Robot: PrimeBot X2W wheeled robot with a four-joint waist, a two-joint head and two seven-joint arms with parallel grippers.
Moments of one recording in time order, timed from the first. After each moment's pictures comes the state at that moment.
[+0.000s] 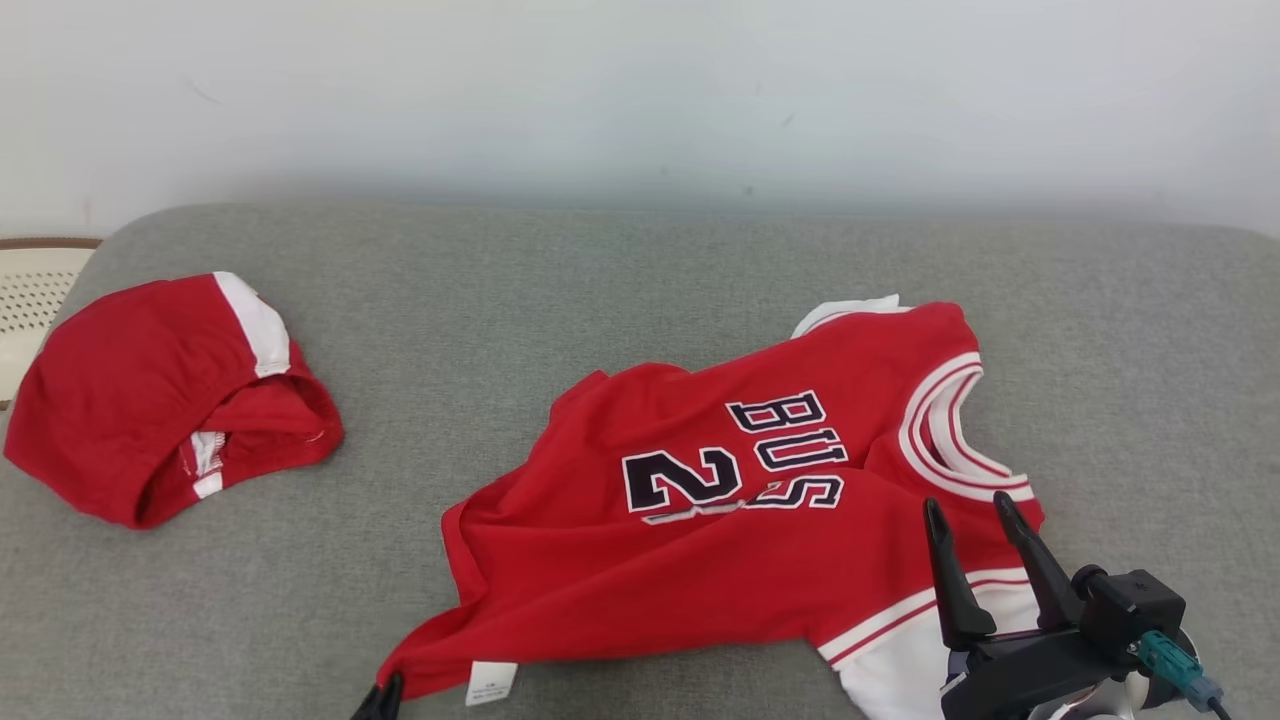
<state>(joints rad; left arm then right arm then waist) 0.05 0.20 -0.20 0.06 -0.27 -0.07 -0.18 -0.14 -0.20 0.28 0.21 0.30 0.13 -0.26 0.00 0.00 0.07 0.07</state>
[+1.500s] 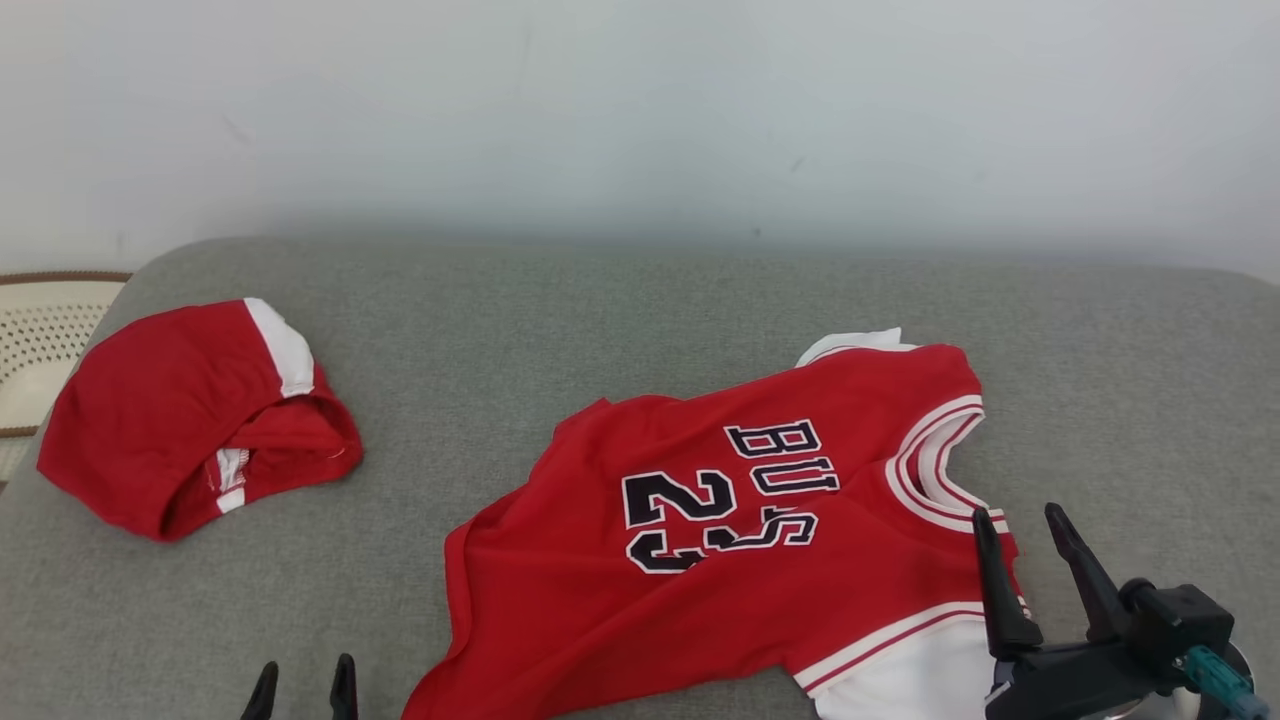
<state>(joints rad) 0.06 0.11 -0.04 0.08 -0.25 0.00 -0.26 -0.10 -0.23 0.22 0.20 0.28 0.13 -0.26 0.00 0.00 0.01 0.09</state>
